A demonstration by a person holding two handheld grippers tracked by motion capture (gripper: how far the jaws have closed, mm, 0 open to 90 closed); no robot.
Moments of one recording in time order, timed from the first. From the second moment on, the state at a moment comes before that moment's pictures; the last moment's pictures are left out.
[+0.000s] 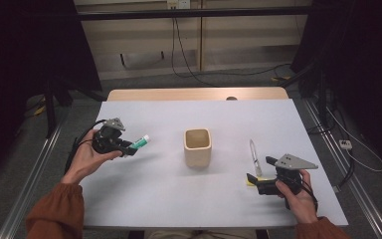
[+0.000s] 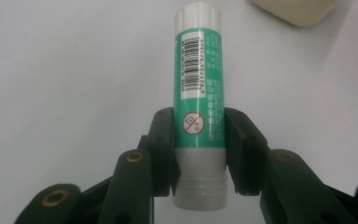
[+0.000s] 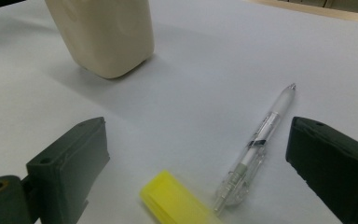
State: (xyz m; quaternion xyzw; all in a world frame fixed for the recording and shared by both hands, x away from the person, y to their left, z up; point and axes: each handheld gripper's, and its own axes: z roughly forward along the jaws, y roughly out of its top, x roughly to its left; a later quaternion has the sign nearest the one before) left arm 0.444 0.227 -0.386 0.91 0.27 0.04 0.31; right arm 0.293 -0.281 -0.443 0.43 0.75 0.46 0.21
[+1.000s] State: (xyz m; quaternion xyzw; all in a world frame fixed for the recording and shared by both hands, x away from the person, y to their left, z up) left arm 0.354 0.224 -0.381 0.91 0.27 0.04 0.31; right arm 0.292 -0.251 -0.441 0.40 0.76 0.46 0.23
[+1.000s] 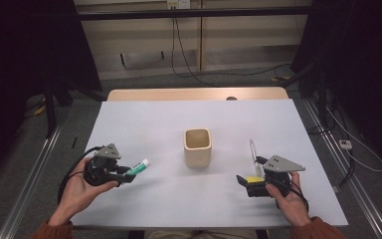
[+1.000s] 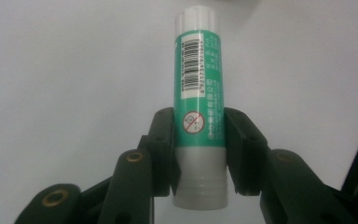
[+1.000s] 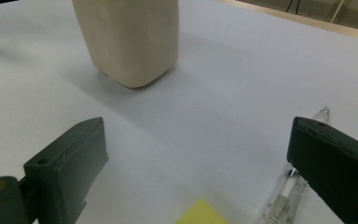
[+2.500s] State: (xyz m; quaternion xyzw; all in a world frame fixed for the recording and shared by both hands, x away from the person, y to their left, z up) left arm 0.342 0.104 -0.390 0.94 0.16 -0.03 0.30; right arm 0.281 -0.159 -0.435 0.22 0.84 0.39 0.30
